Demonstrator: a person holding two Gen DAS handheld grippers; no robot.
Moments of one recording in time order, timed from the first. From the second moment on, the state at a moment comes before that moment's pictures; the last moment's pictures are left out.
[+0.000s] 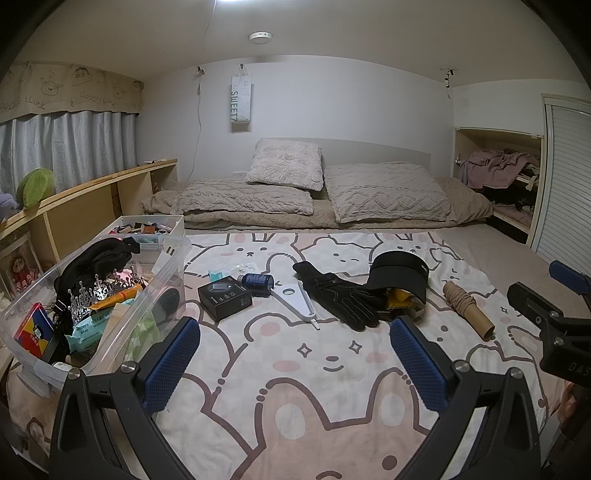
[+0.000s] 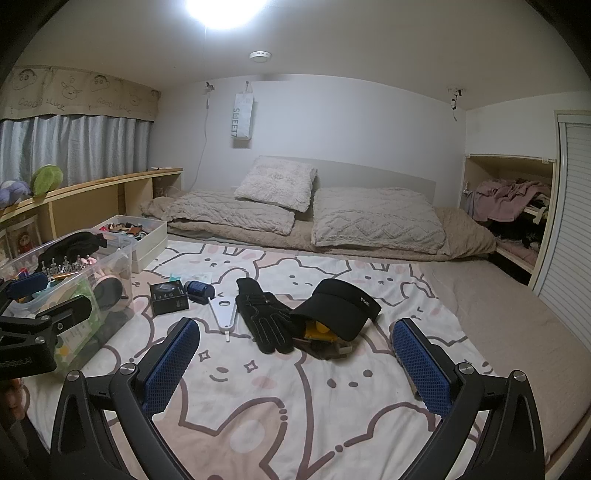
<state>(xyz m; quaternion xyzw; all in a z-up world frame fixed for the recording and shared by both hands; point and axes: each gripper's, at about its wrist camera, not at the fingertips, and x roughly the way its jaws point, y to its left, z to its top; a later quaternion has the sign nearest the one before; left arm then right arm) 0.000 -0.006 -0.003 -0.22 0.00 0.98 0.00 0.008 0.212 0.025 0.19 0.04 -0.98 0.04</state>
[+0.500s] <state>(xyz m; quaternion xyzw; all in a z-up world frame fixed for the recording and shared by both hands) -0.003 -0.009 -0.012 -0.23 0.00 0.97 0.00 0.010 0.211 0.025 0.19 0.04 -0.98 0.04</state>
